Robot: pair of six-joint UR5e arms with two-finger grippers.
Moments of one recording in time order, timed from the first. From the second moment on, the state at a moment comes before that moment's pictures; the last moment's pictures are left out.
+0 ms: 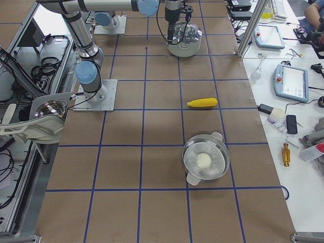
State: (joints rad) left arm -1.57 -1.53 -1.48 -1.52 1.59 0.04; right arm 1.56 -1.61 1.60 -1.57 -1.57 0.14
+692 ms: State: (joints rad) left arm -1.57 -1.53 -1.49 -1.52 1.58 0.03; right arm 1.56 -1.61 1.60 -1.57 -1.58 0.13
